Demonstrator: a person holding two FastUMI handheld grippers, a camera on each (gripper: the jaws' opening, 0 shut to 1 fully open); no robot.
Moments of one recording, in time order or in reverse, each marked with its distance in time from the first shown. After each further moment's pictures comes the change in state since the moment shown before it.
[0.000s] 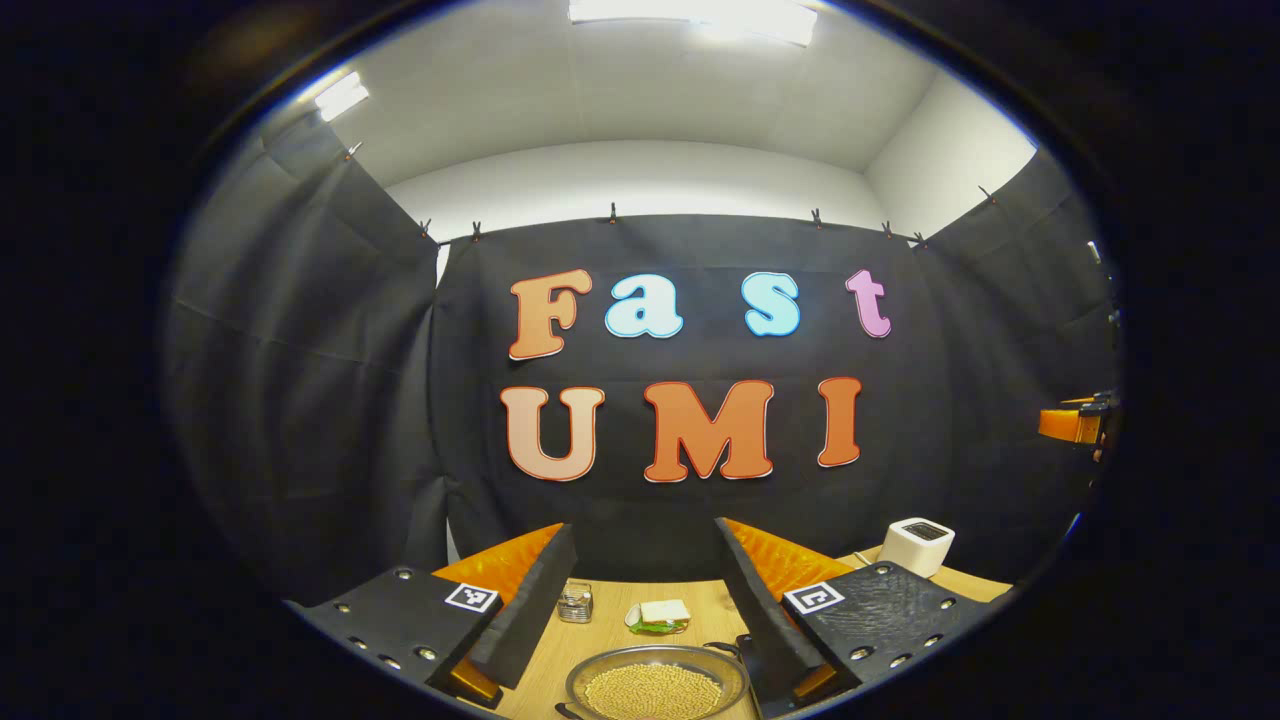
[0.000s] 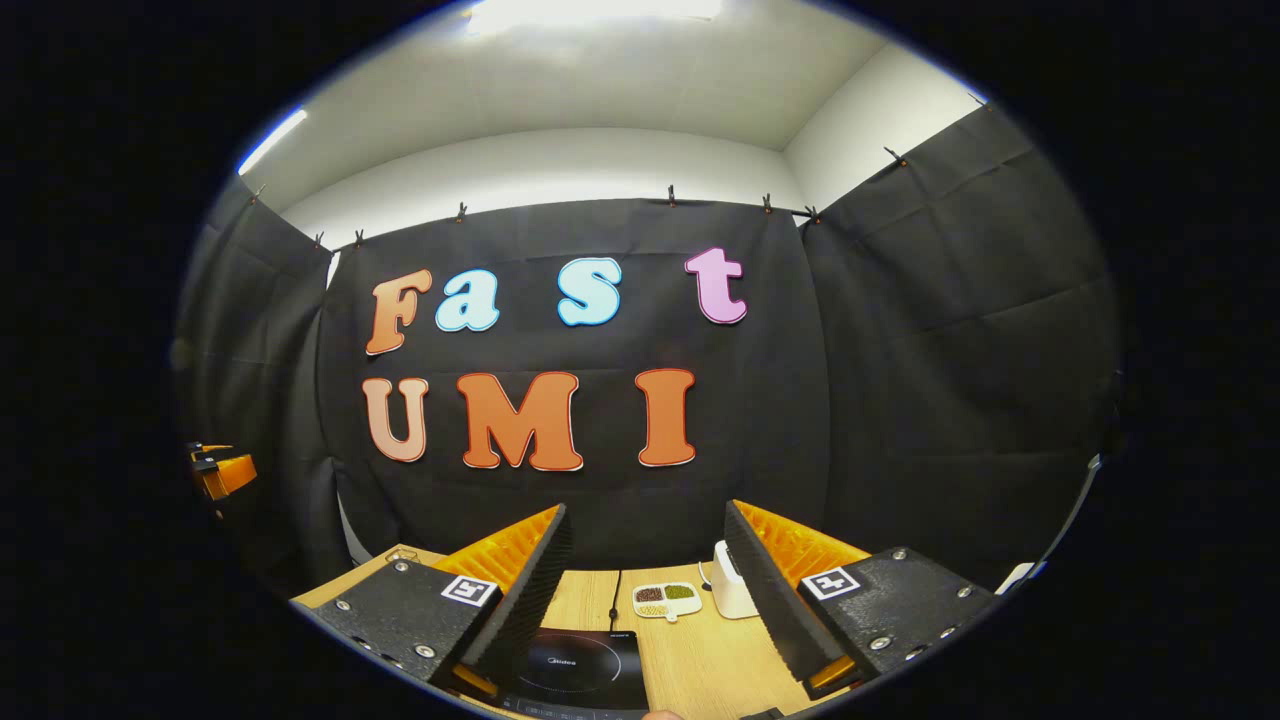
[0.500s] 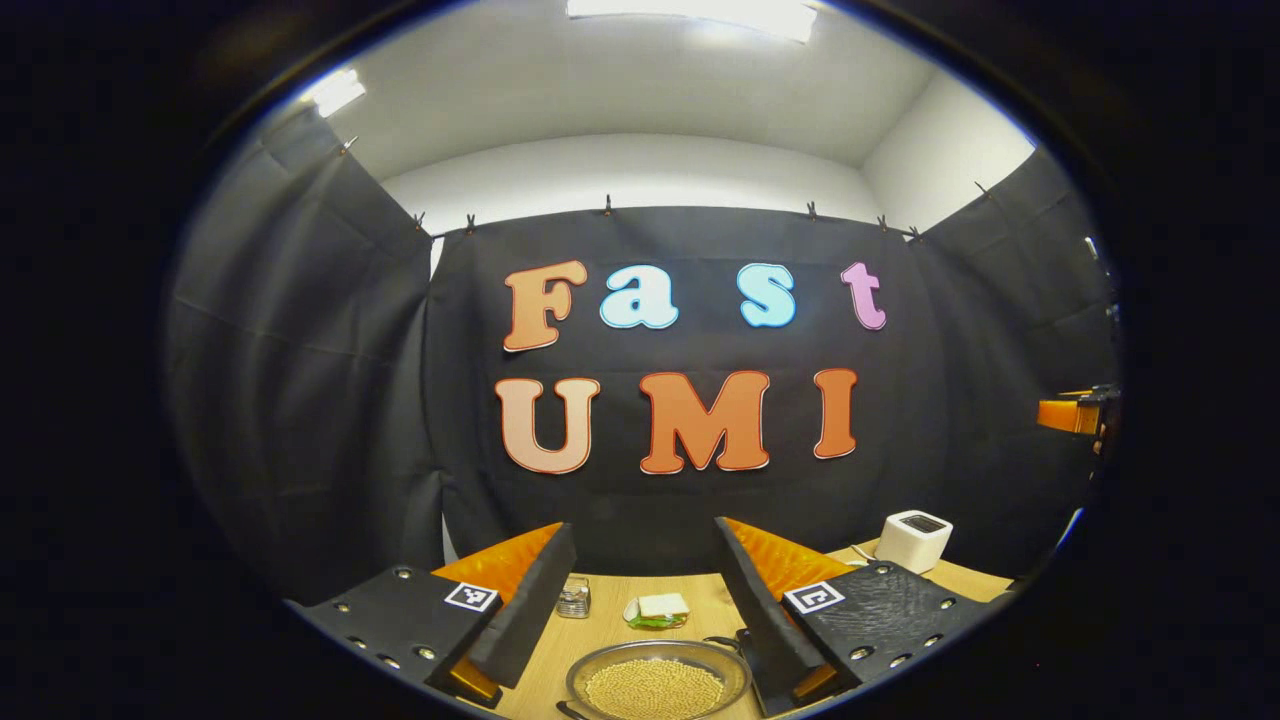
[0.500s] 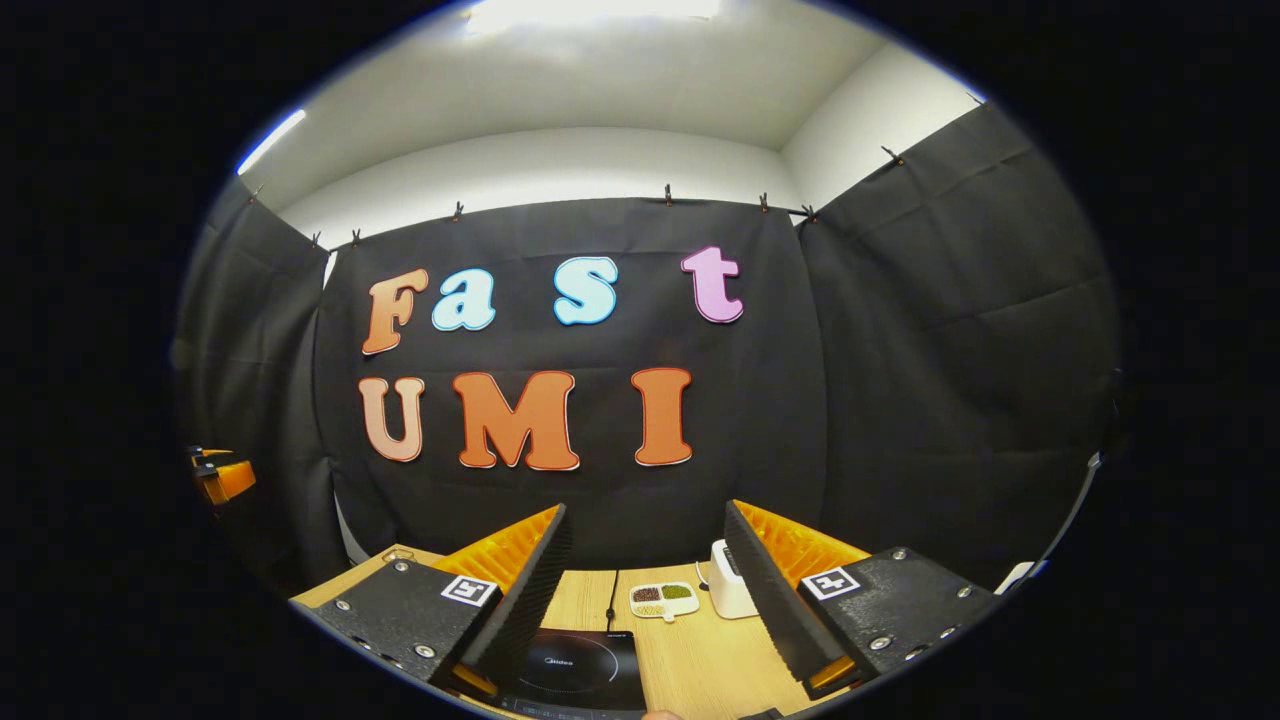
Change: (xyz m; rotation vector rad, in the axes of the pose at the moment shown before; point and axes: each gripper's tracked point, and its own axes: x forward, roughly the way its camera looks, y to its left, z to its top) left arm 0.000 0.001 -0.007 0.028 -0.001 -0.025; right arm 0.003 -0.004 -0.005 0.007 0.004 -0.004
